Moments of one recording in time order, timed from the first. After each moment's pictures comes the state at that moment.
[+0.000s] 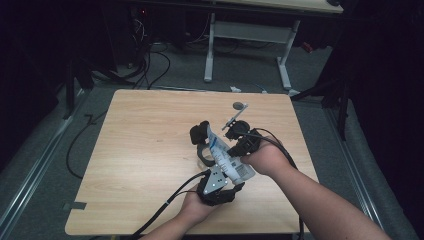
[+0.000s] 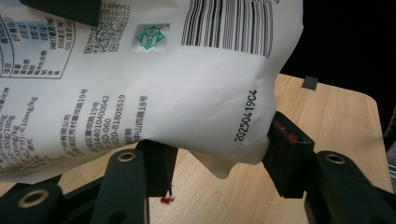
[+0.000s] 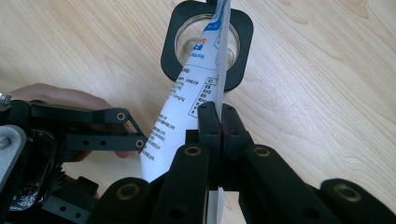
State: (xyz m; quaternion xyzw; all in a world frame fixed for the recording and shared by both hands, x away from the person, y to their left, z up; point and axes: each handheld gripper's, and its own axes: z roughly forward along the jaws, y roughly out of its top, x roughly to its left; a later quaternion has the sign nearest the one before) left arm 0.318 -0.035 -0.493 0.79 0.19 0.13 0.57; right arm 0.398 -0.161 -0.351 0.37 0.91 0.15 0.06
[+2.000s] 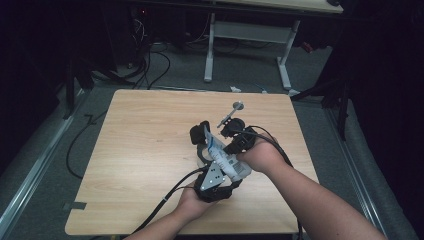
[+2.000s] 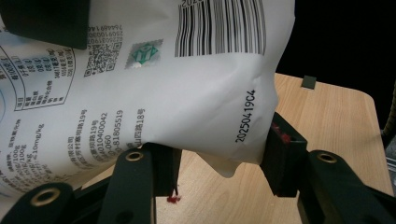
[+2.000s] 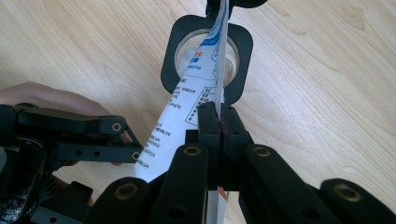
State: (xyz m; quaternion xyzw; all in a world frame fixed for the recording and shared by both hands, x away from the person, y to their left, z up) left arm 0.325 -0.028 -0.483 0.79 0.18 0.13 0.57; right arm 0.405 -0.150 -0.349 0.37 0.91 0.15 0.07
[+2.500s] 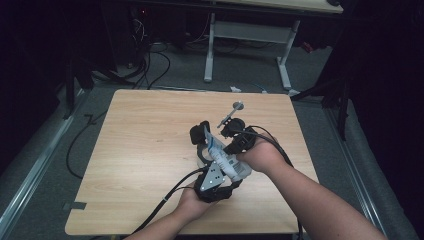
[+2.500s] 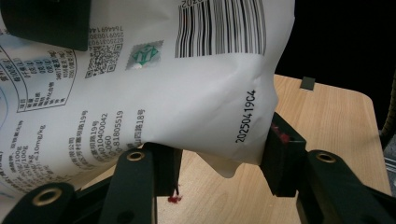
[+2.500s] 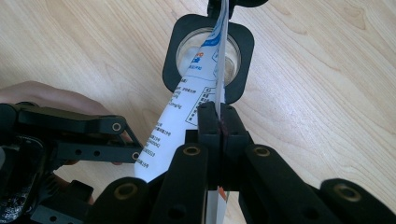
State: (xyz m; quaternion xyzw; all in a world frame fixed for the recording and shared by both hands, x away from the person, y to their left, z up) left arm 0.323 -0.028 -0.483 0.79 0.18 0.14 0.57; right arm 0.404 -0.150 -0.348 0.37 0.92 0.15 0.07
